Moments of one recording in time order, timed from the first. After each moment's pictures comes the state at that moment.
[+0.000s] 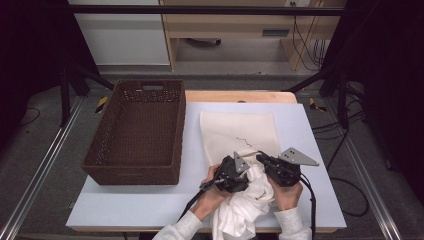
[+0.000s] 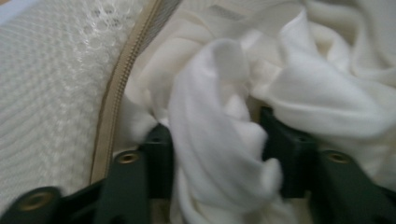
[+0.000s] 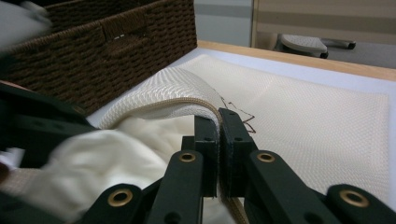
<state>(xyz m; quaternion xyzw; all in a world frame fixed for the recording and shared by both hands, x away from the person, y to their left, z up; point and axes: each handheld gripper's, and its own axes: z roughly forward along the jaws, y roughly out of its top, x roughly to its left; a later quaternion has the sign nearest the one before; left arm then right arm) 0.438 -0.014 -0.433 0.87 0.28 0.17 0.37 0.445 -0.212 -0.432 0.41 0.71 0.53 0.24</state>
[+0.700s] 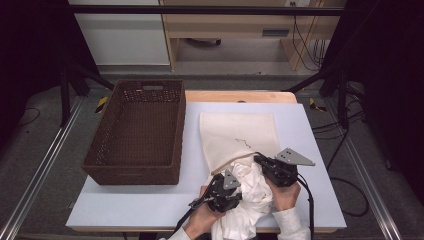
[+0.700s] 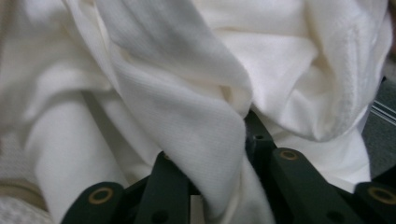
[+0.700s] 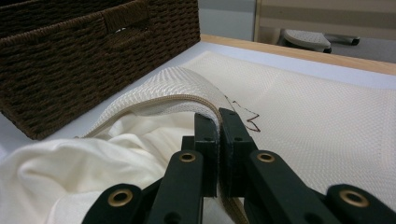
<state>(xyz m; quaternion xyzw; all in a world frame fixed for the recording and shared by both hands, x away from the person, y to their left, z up) 0.407 0.003 -0.447 0.86 0.29 0.10 0.40 0.445 -0.206 -0.434 0.41 0.71 0.52 0.24</state>
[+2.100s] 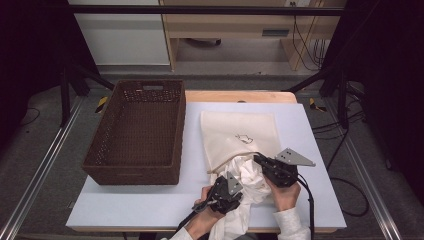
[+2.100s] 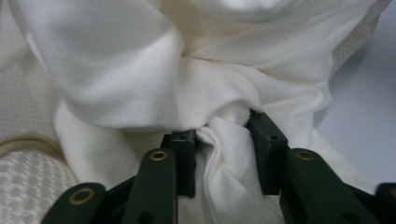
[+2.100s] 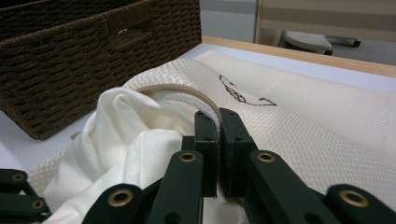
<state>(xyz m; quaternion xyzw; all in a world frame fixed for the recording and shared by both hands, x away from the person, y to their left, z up) 0.403 -0.003 -0.460 0.87 0.30 0.15 0.37 0.444 -0.206 -0.434 0.40 0.71 0.52 0.24</state>
